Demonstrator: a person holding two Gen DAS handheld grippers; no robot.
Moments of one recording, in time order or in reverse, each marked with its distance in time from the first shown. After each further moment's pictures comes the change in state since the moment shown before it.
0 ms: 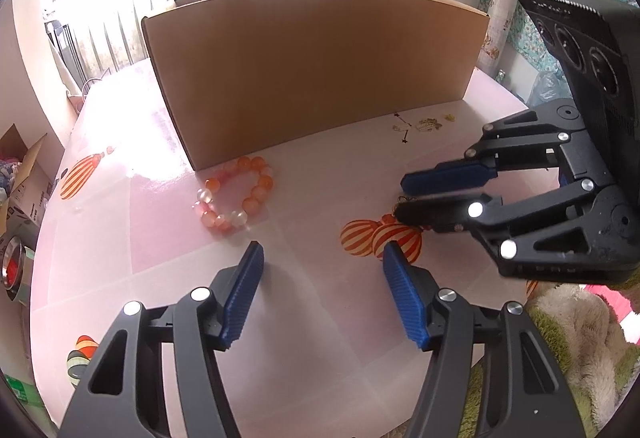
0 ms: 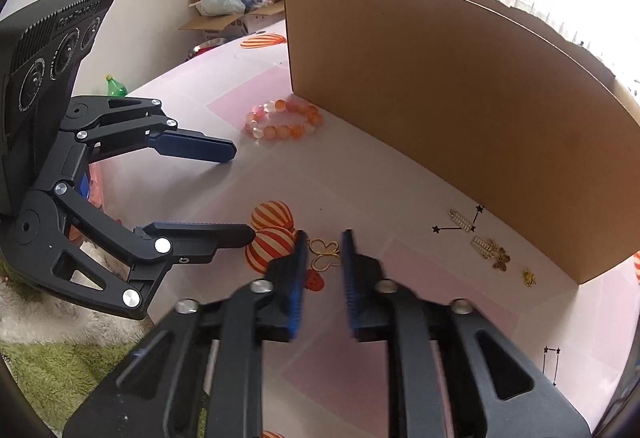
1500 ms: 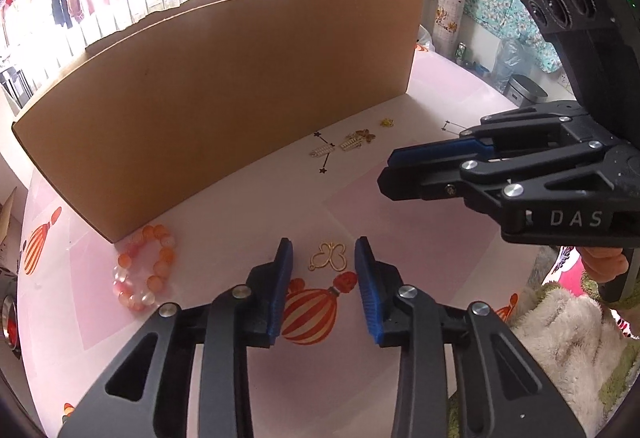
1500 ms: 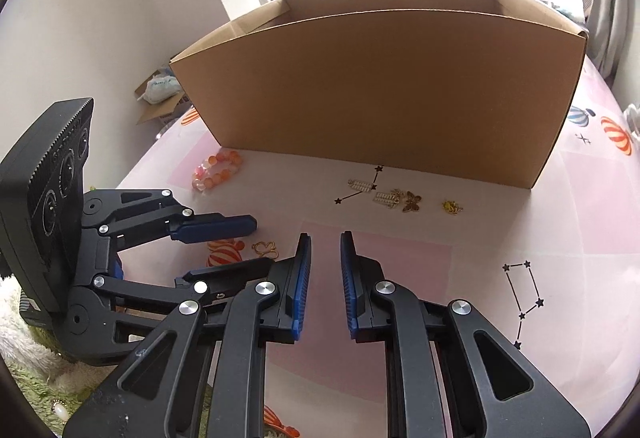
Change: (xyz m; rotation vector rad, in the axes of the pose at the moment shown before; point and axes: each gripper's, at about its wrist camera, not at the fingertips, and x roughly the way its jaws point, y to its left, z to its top) left arm 0.024 -0.045 0.030 0.170 0.023 -0.072; right arm -0.039 -0.054 -0.040 0.415 -0.128 0.010
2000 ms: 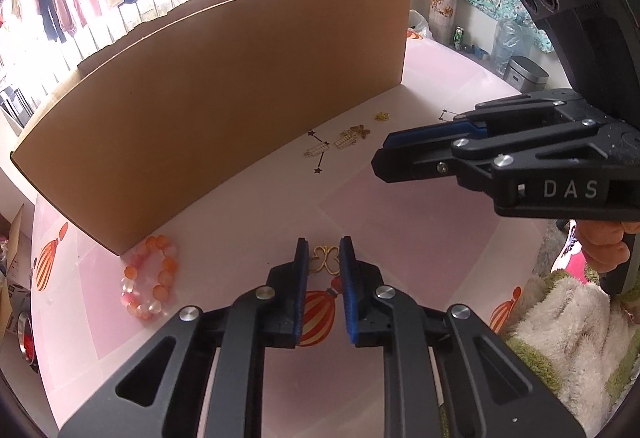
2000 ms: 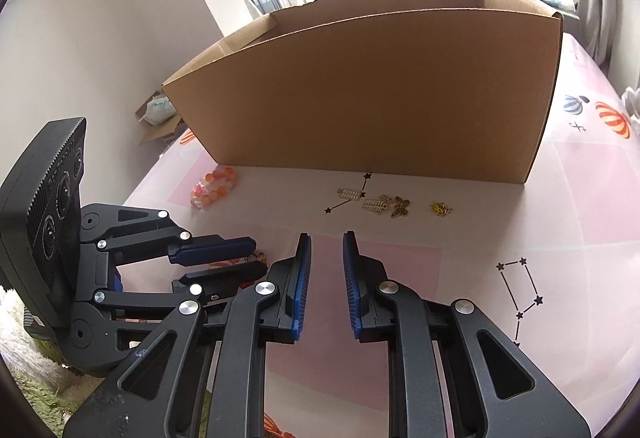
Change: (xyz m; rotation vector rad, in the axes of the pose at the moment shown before) left arm -0.005 -0.007 -0.002 0.057 0.027 0.025; right arm -0.011 -0.015 -0.003 0.059 -0.046 0.023
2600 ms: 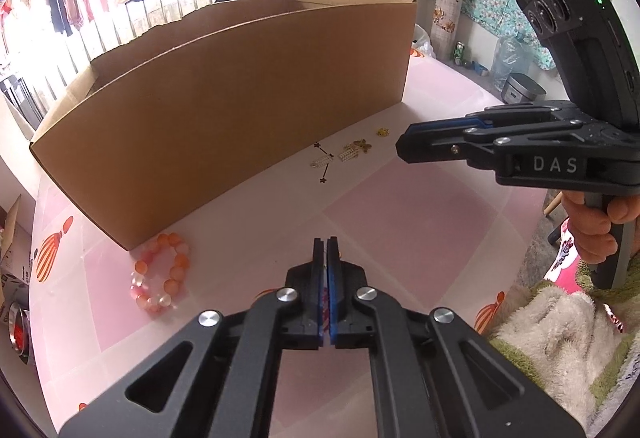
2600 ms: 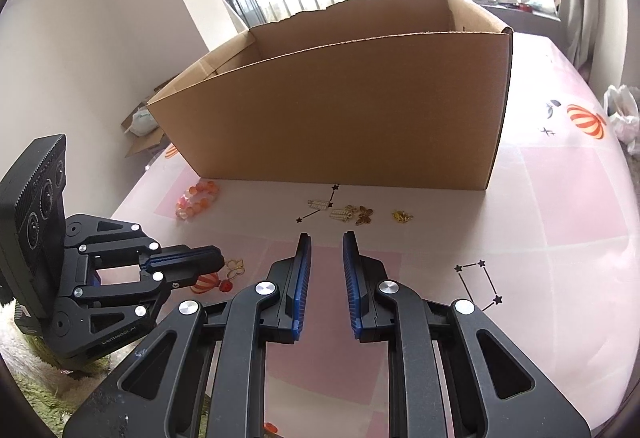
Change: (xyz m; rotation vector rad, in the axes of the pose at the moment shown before) left arm -0.010 0.007 0.001 -0.050 -0.035 -0.030; right arm -0.009 -0.007 0.002 0.028 -0.025 -0.062
